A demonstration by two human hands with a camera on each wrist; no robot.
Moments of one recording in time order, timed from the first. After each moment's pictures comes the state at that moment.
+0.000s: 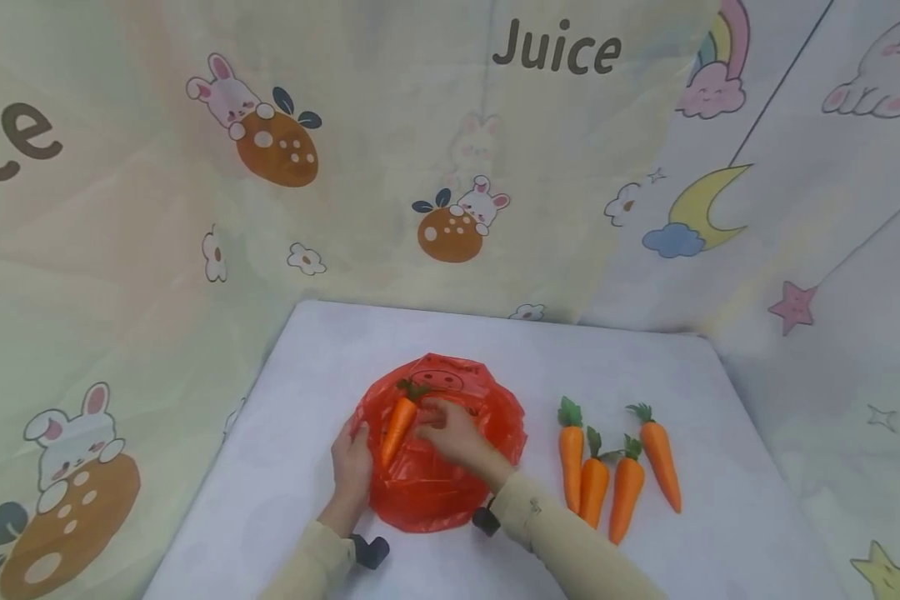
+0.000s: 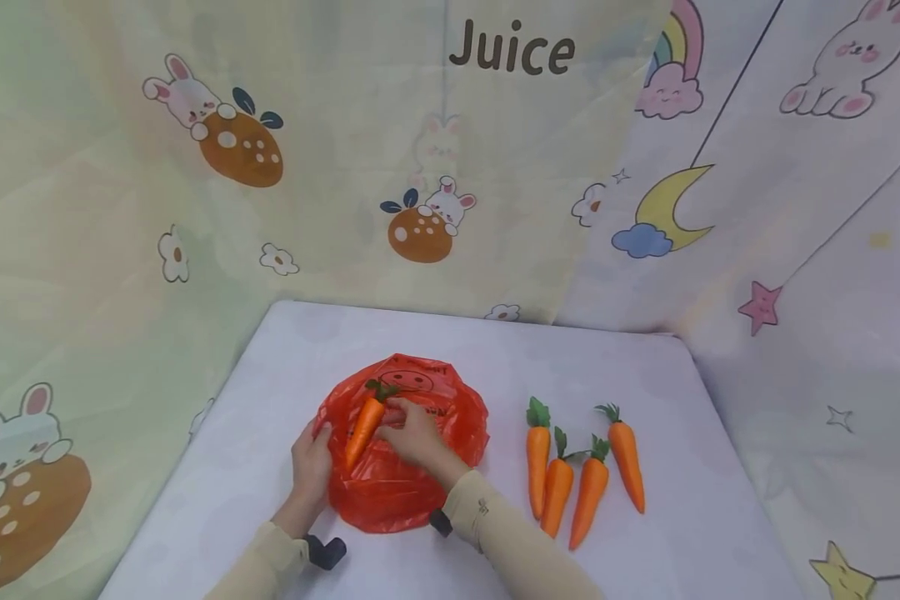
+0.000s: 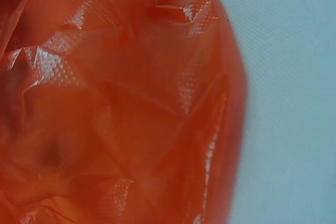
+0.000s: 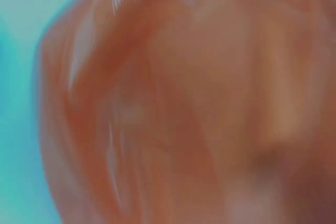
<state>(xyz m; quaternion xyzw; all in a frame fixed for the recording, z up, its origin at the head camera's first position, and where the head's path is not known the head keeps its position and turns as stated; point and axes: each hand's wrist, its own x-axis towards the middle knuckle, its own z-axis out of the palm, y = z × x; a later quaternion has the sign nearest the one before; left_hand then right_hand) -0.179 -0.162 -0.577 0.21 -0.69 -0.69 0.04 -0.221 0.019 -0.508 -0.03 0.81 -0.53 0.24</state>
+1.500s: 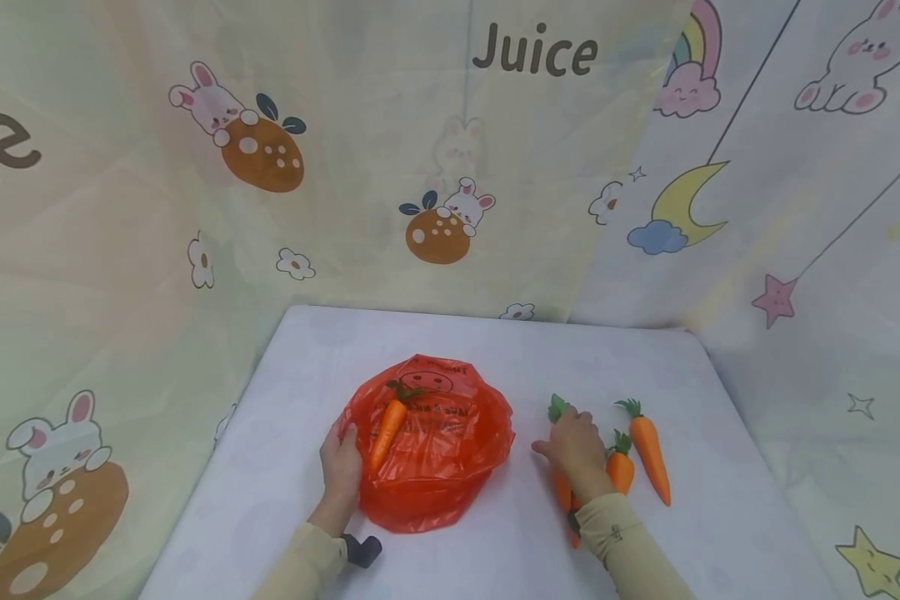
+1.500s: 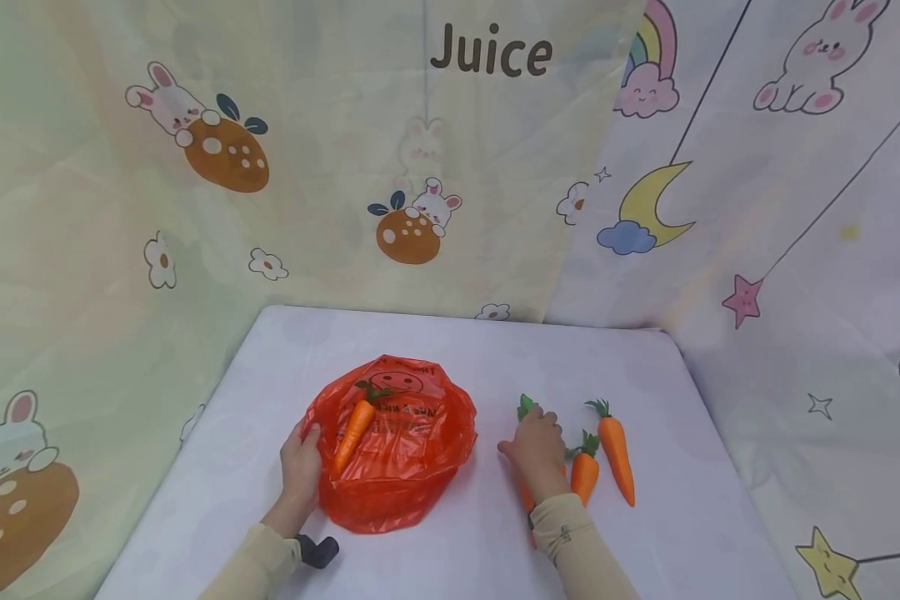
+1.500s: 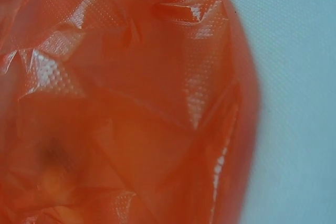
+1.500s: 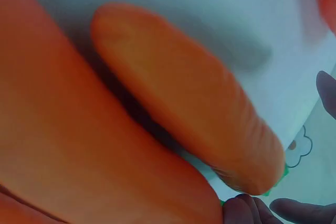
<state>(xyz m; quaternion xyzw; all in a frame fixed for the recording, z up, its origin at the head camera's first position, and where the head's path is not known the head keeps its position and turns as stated) -0.179 -0.160 -0.574 0.23 -0.70 -0.68 0.04 -0.228 0.188 -0.531 0.09 0.98 -0.17 0.10</state>
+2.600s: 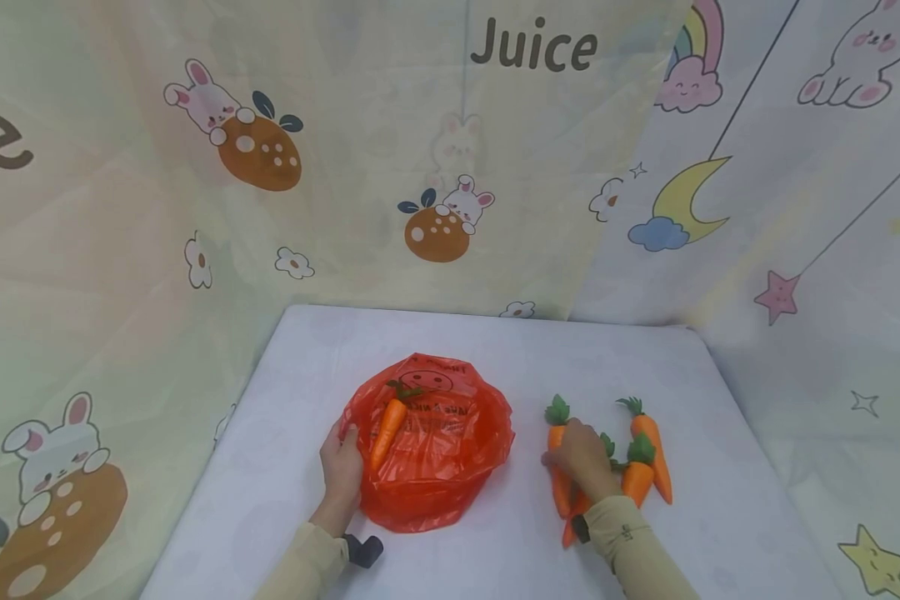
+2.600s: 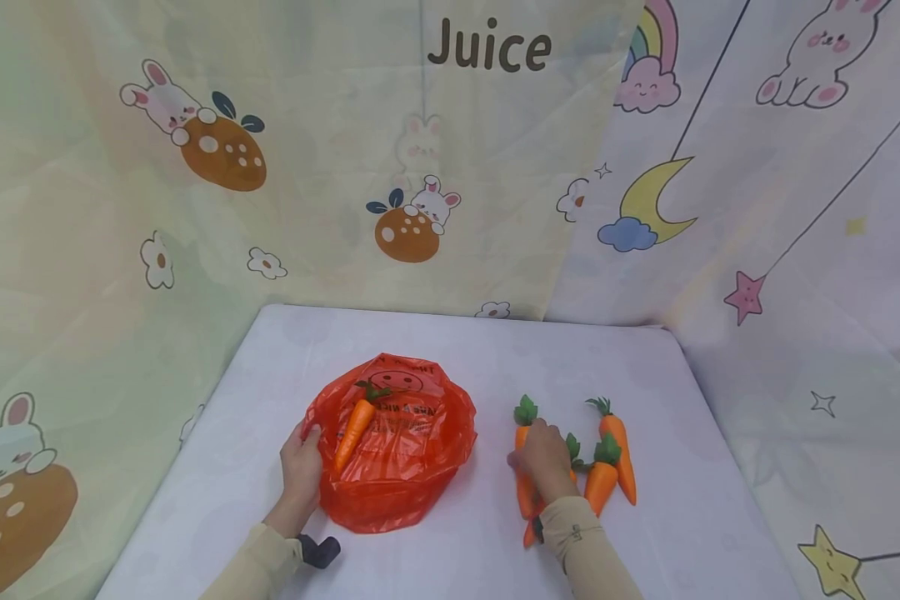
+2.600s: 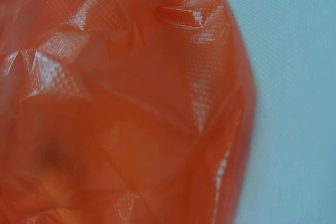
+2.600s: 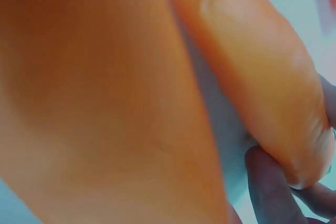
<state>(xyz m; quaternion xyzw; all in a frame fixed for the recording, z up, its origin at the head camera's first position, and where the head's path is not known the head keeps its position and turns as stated) -0.177 -0.158 -0.576 0.23 -0.69 -0.68 0.05 -0.224 0.210 -0.546 0.14 0.93 -0.27 0.20</state>
